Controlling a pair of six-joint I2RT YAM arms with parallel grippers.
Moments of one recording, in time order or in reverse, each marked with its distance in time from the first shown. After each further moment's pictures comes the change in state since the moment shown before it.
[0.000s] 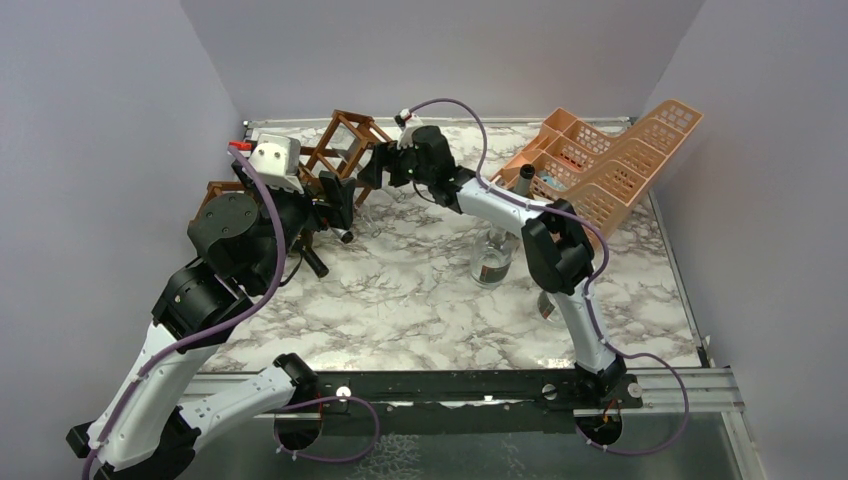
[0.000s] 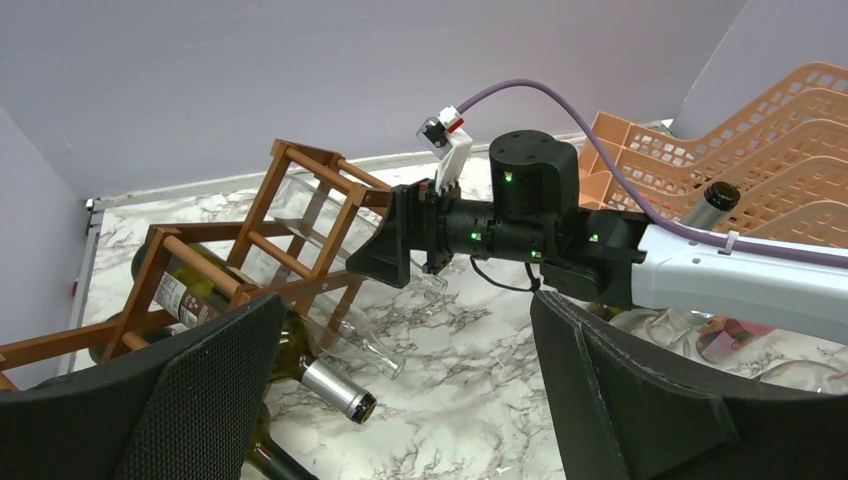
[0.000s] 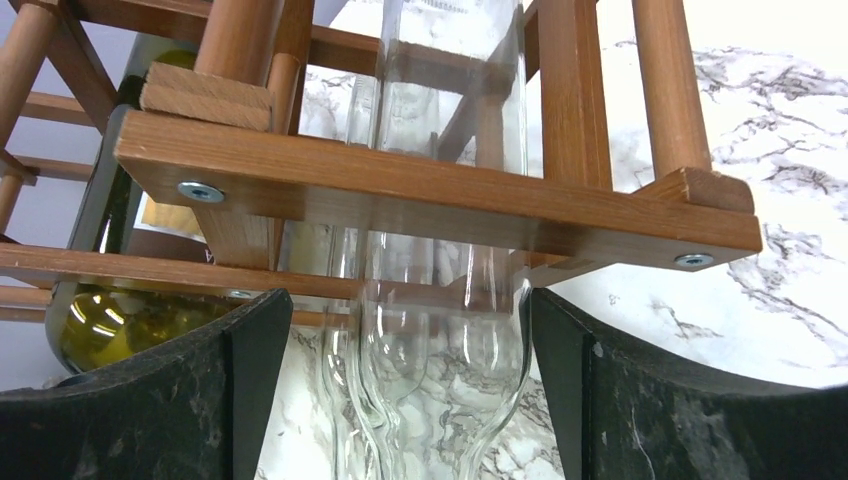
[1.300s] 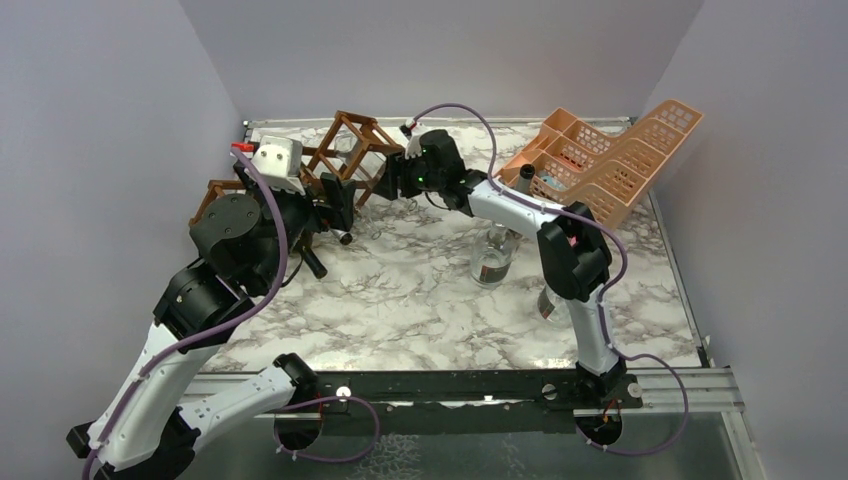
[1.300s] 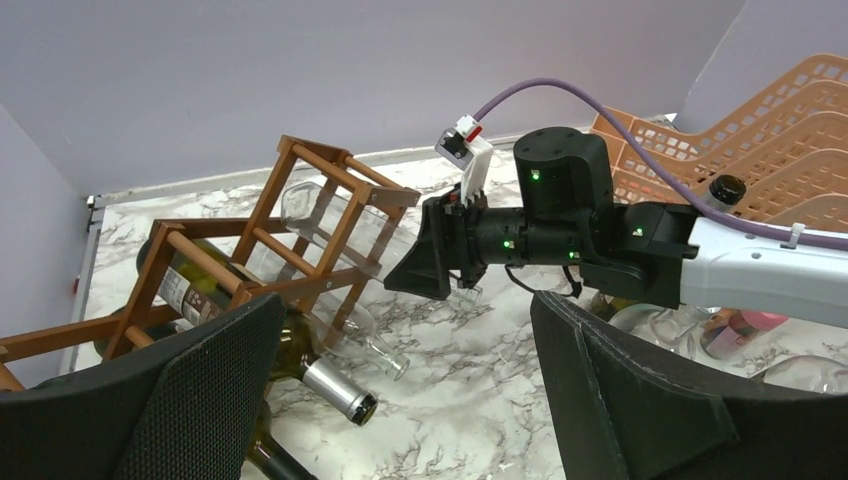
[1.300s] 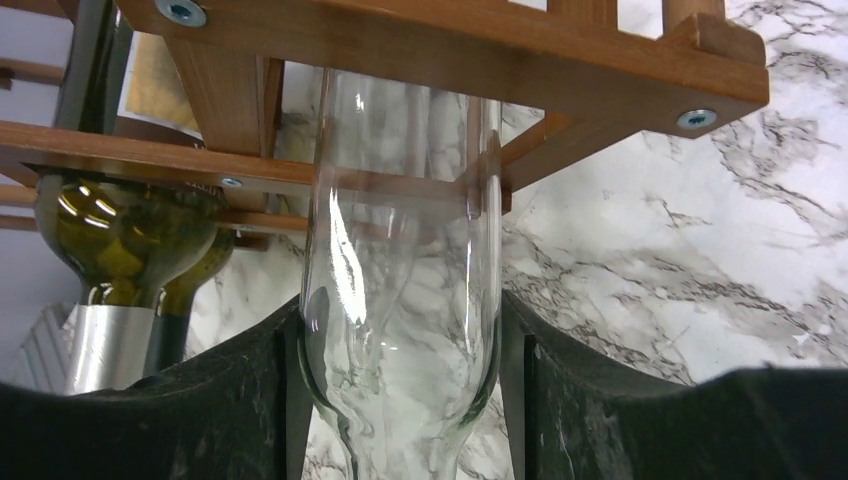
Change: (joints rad) left arm 0.000 -0.009 -0.013 0.000 0.000 -0.001; right arm -0.002 -0.136 -0.137 -0.135 -0.031 -0.062
